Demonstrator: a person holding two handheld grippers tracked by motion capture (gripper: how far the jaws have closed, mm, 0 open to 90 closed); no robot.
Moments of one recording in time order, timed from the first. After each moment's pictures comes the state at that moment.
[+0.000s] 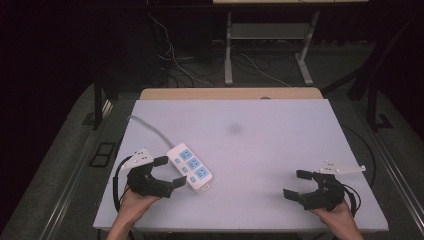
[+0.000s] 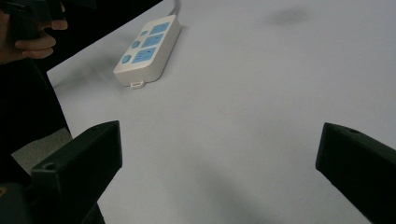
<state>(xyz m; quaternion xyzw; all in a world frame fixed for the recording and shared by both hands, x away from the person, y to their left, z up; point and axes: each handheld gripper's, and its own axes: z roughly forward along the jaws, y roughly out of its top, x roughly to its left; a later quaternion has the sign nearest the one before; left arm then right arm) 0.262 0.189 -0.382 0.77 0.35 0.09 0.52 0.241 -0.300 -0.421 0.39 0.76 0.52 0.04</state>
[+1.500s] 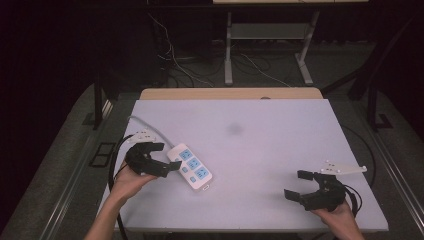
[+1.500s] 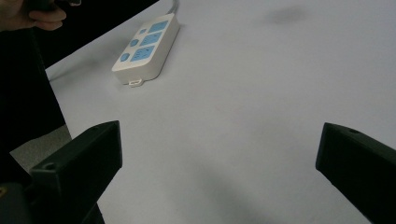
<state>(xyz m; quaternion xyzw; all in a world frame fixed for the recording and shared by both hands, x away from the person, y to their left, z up) 0.313 0.198 -0.365 0.82 0.35 0.09 0.44 0.240 -0.302 -0.420 0.39 0.76 0.51 0.04</state>
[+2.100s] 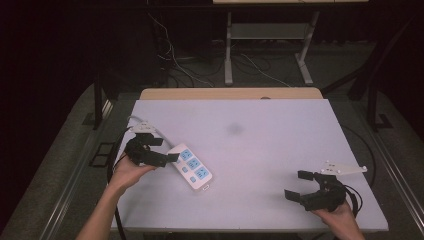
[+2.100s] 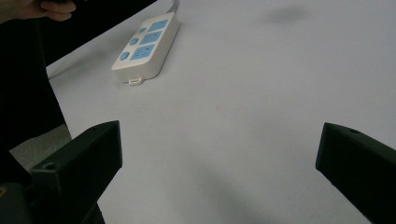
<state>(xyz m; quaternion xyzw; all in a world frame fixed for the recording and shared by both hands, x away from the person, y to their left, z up) 0.339 0.208 -0.367 0.83 0.37 0.07 0.42 0.239 -0.302 -0.420 0.39 0.77 0.51 0.04</state>
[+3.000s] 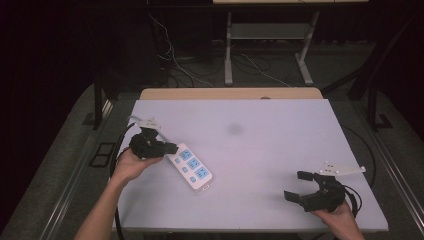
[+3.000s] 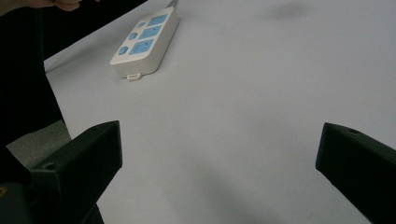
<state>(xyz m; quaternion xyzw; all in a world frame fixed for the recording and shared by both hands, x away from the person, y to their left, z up) 0.361 0.203 -0.374 0.85 0.34 0.03 0.40 0.239 -0.301 -0.422 0.39 0.77 0.50 0.04</state>
